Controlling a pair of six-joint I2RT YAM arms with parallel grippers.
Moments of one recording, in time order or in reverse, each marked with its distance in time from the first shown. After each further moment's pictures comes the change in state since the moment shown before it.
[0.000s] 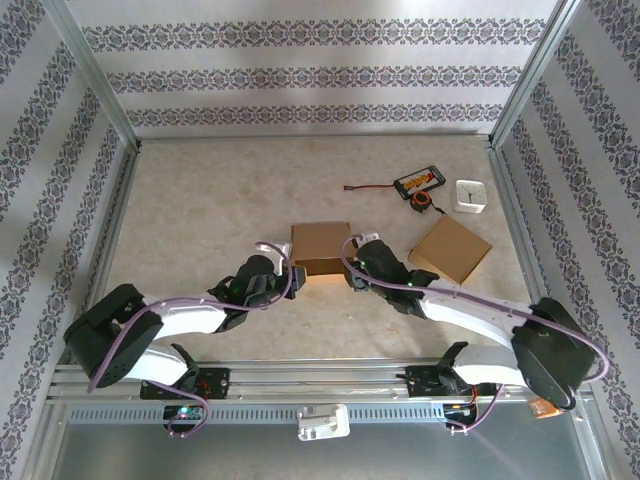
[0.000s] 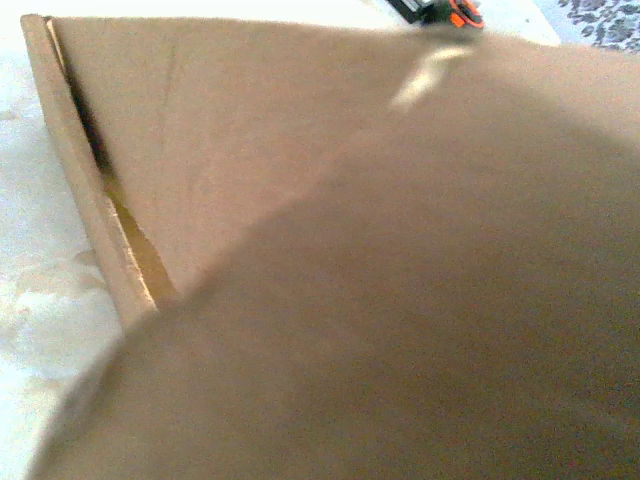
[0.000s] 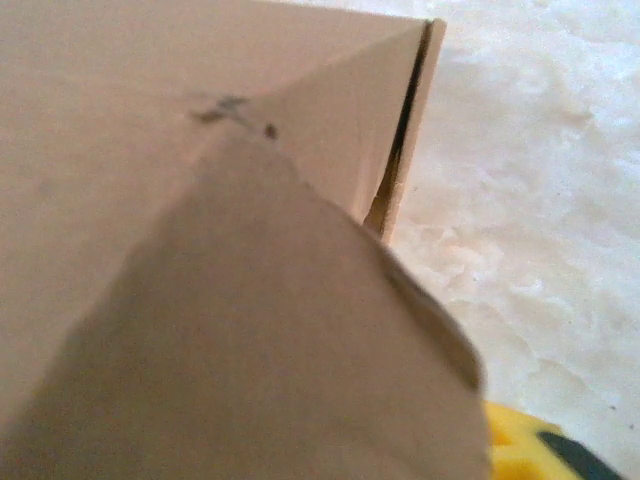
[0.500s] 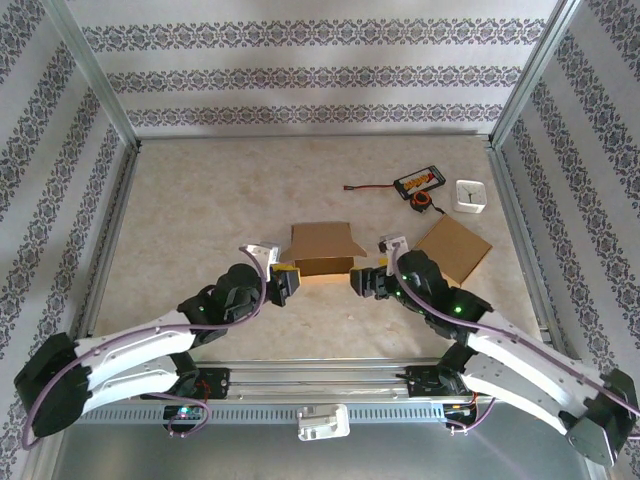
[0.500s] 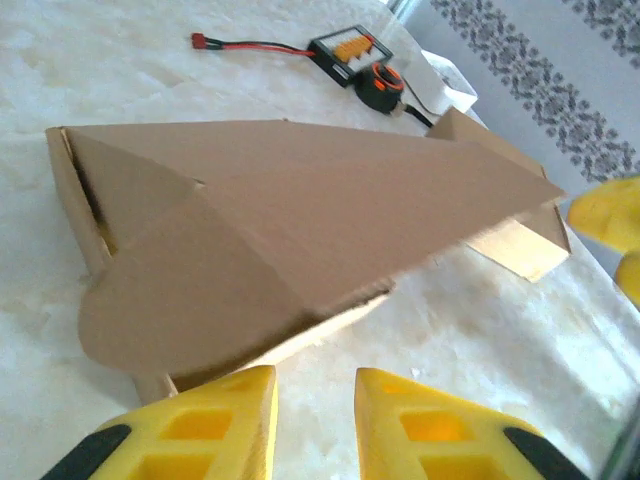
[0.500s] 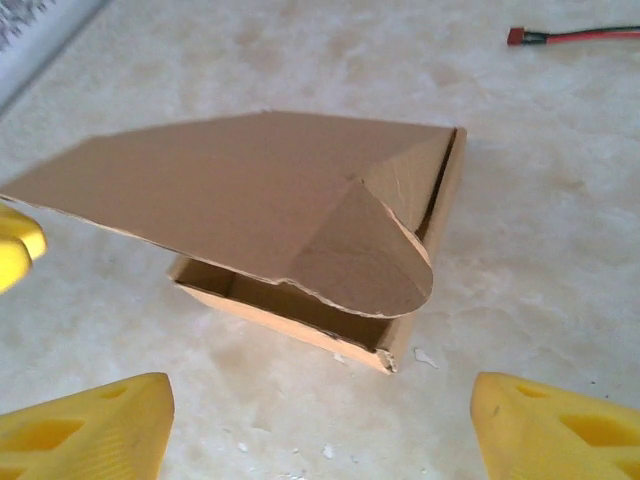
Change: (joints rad) left arm -0.106 -0.410 0.017 -0.346 -0.095 0.004; right arm -0.002 -0.463 -0.039 -0.180 -0.113 0.017
